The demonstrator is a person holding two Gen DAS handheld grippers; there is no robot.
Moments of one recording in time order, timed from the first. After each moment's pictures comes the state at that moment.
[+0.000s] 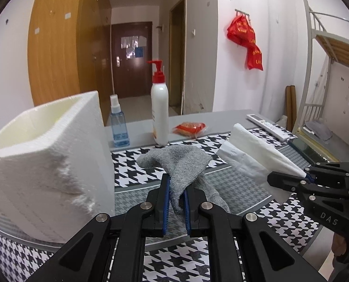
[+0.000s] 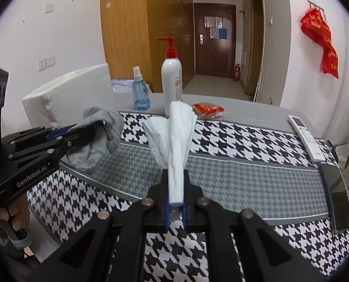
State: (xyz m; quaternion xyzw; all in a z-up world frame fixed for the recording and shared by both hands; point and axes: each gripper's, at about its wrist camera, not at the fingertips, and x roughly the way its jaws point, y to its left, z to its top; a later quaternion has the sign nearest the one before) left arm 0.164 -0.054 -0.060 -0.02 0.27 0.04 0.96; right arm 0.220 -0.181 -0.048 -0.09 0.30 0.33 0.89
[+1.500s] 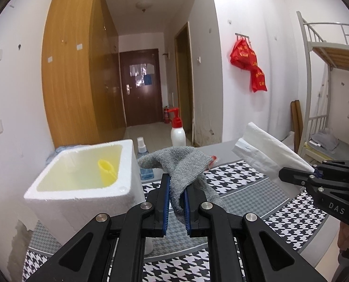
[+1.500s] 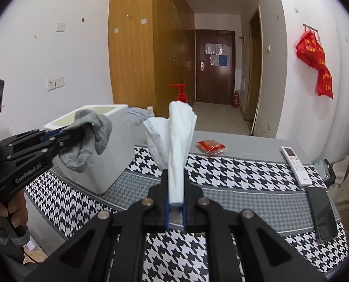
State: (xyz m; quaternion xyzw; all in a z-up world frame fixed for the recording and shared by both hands) left arm 0.106 -0.045 0.001 0.02 0.19 0.07 0.98; right arm 0.186 -0.188 0.003 -0.07 0.22 0.34 0.91
